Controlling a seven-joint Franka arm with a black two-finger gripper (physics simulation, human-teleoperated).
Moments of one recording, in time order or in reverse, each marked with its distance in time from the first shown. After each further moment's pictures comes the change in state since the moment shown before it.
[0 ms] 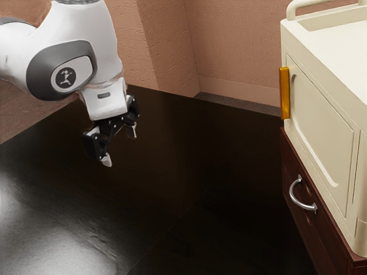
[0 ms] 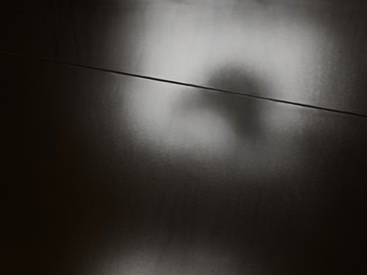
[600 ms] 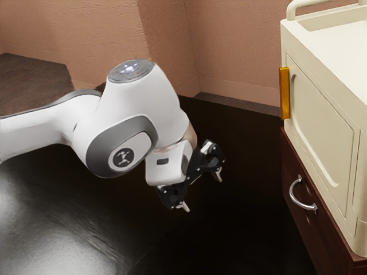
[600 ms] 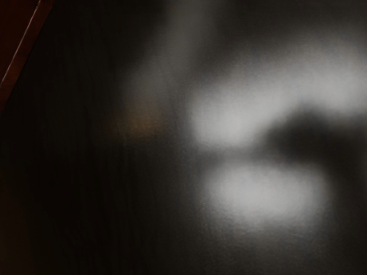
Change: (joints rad) arm -0.210 -0.007 -0.002 -0.273 -0.127 0.491 0.211
